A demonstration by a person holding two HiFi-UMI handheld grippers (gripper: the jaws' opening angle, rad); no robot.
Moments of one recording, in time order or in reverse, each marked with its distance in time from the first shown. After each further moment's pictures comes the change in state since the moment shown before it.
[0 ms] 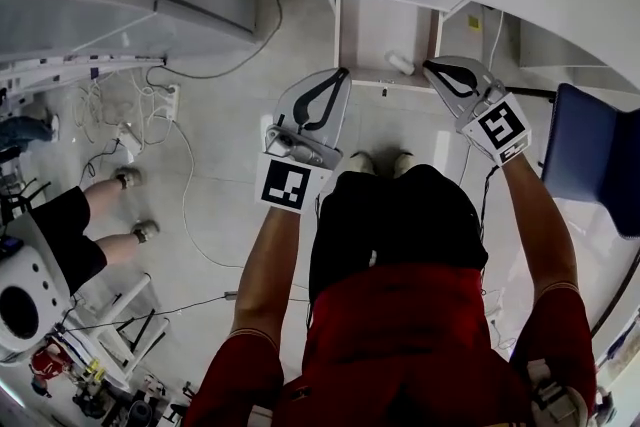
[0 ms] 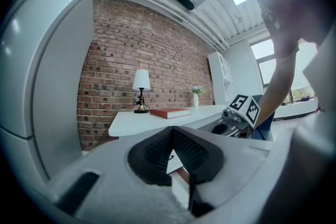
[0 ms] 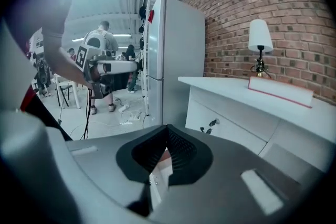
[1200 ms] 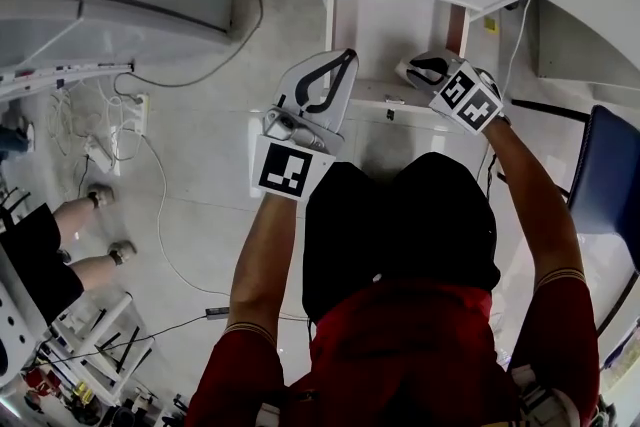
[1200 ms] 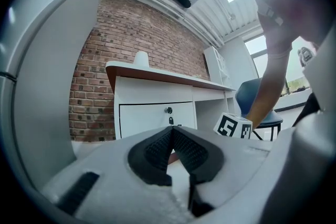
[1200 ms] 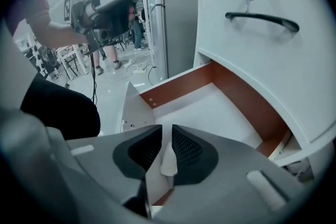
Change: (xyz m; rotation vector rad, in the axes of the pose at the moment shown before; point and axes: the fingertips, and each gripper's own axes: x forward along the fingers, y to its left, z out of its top) left arm 0.069 0.041 -0.182 0.049 -0.030 -0.048; right arm 0.167 -0.025 -0.245 -0.033 0.452 0.139
